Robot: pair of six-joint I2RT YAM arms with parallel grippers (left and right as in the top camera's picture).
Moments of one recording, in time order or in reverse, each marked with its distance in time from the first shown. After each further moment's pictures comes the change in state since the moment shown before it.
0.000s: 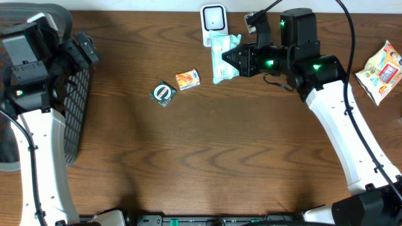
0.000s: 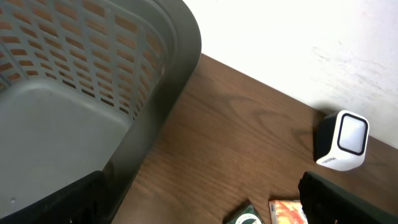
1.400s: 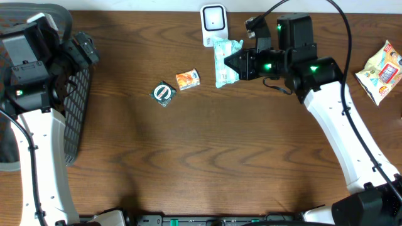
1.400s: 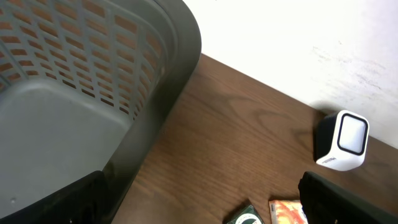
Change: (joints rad) left arm 0.000 0.000 0.000 0.000 0.000 0.000; right arm 0.008 0.000 -0.032 -0.024 0.051 -0.003
